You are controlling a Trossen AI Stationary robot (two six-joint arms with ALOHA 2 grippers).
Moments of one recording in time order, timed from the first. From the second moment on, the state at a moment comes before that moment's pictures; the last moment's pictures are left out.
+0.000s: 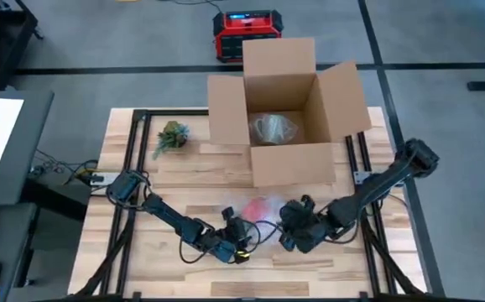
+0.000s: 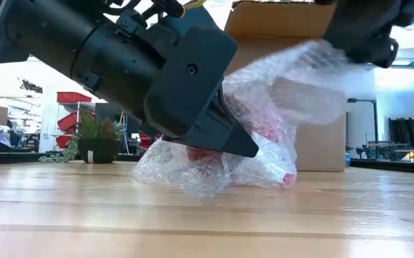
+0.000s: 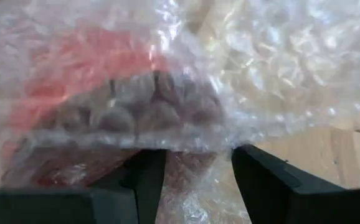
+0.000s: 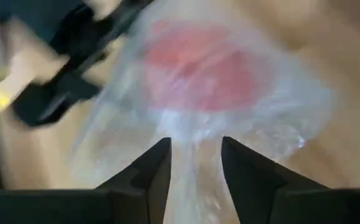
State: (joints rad) left arm -0.51 2.07 1.08 0.33 -0.75 -0.46; right arm 0.57 1.64 1.04 -0.58 0.59 1.10
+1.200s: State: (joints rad) left arm -0.54 1.98 1.32 -0.31 -0.80 -0.55; right arm 0.45 1.82 1.11 -0.44 0.33 0.93
